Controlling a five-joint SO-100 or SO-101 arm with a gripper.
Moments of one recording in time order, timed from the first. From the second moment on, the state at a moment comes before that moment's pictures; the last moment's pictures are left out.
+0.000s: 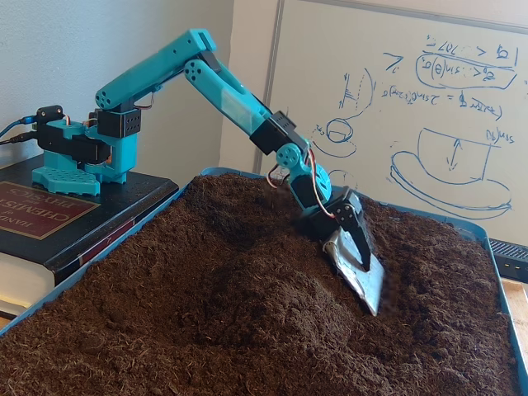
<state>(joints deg) -1.3 40.3 75.8 18.2 -4.2</state>
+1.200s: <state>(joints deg) 1.8 86.3 90.0 33.2 -4.2</state>
